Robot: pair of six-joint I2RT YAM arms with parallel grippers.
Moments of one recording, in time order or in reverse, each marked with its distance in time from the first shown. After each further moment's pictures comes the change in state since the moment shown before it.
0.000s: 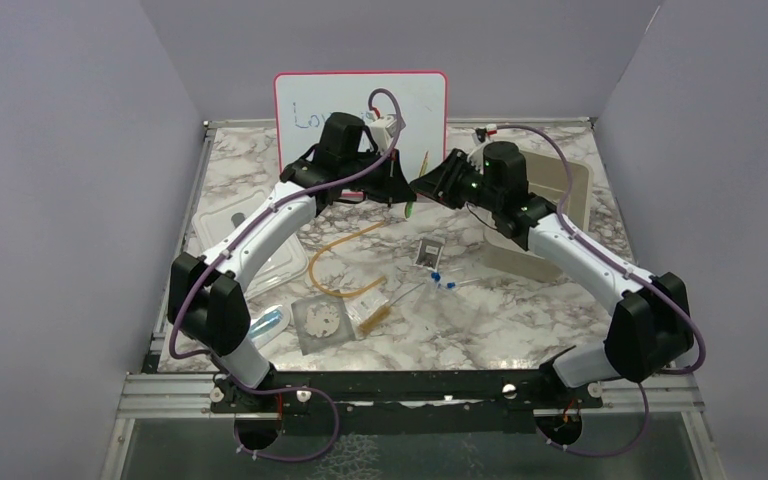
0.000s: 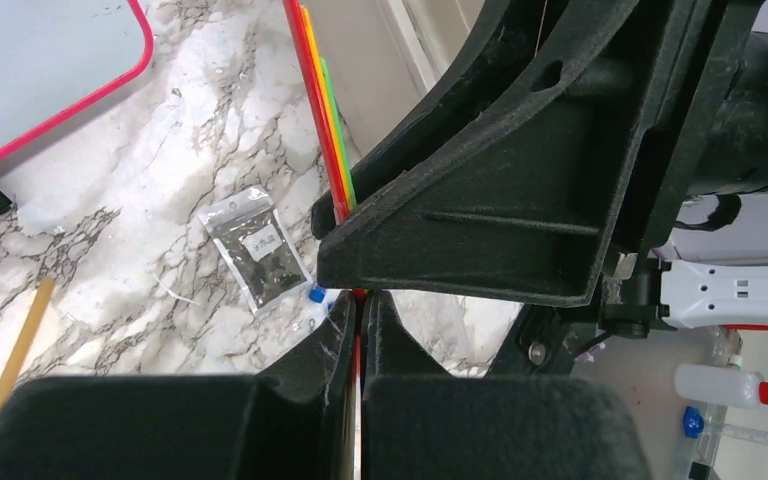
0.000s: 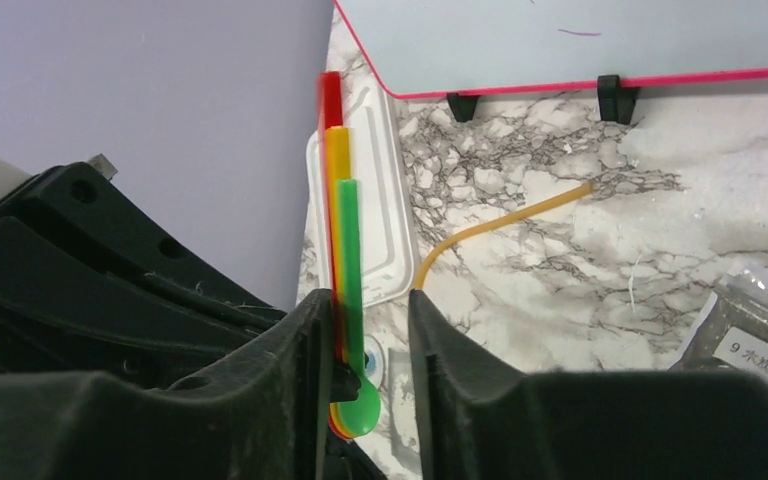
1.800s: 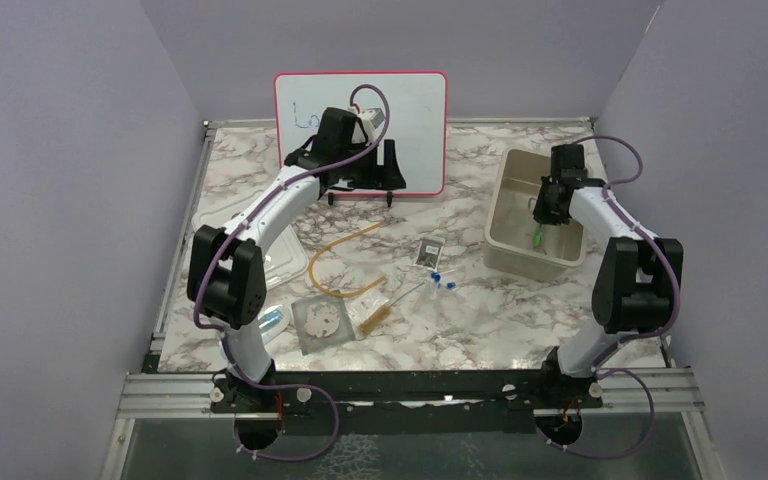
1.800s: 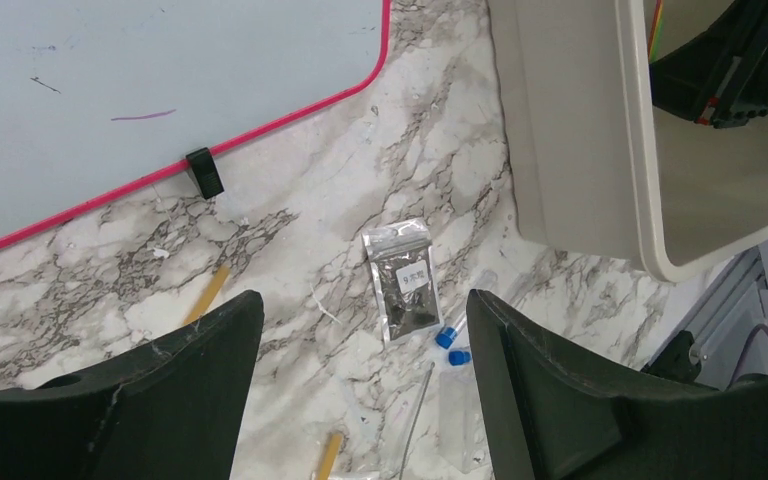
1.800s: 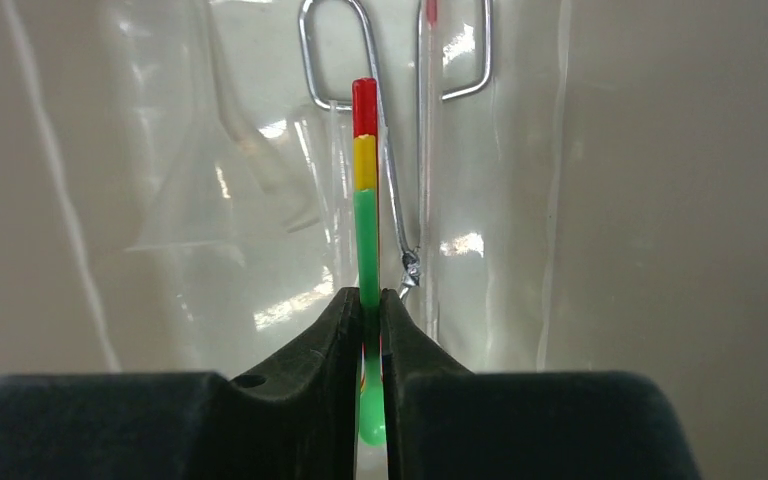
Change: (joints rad) left arm 0.103 0.158 0.054 0.001 -0.167 -0.001; right arm -0.522 0.217 0.075 -0.513 0.451 -0.635
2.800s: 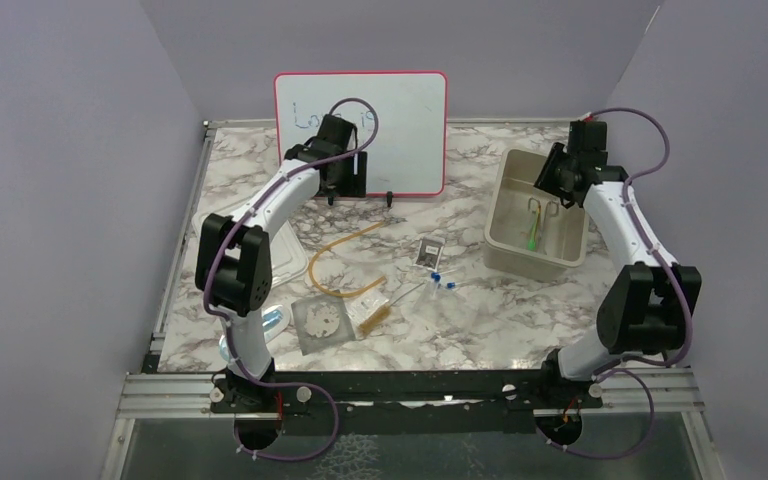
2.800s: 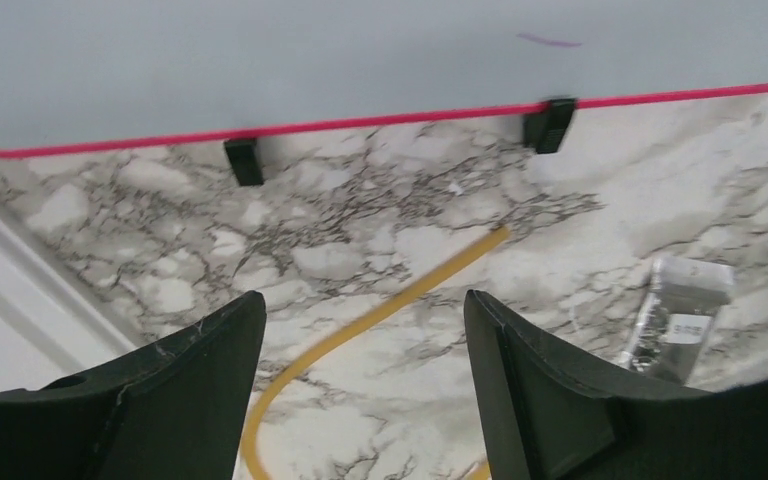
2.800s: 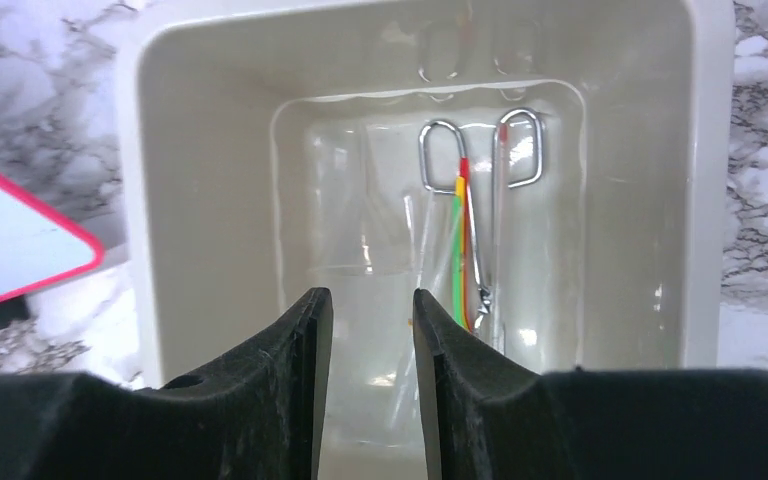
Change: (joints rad) left arm 0.047 0.099 0.085 -0.246 -0.452 0.054; right arm 0.000 -0.093 0.125 -0.014 -0.072 0.062
